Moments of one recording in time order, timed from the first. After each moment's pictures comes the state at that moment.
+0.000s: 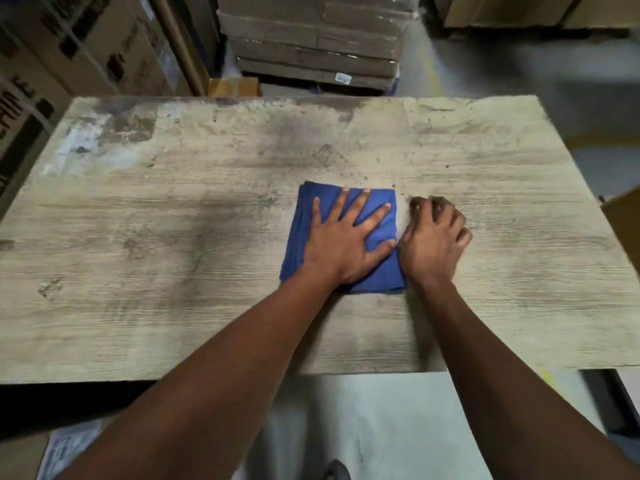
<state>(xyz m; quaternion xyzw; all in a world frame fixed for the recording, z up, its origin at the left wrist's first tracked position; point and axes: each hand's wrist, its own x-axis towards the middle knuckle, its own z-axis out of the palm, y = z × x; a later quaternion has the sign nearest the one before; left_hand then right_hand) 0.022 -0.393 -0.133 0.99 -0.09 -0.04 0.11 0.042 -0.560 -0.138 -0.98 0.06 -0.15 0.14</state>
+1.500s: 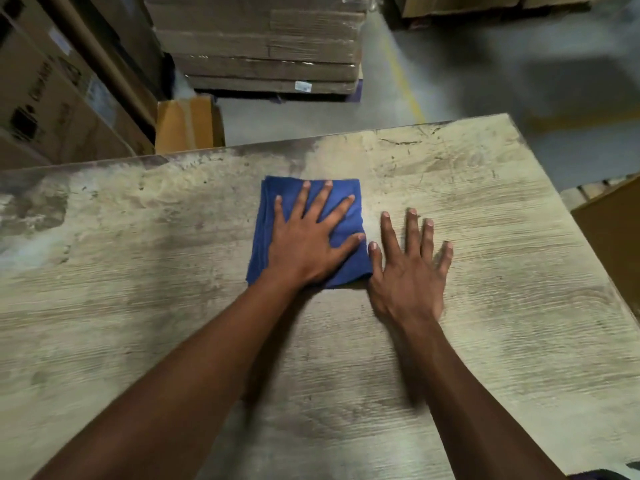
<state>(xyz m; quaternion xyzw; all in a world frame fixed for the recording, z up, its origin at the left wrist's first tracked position) 0.178 -0.392 -0.137 0.99 -0.09 -0.05 0.08 0.124 -0.577 -0.140 -0.99 0.06 0.03 0.08</state>
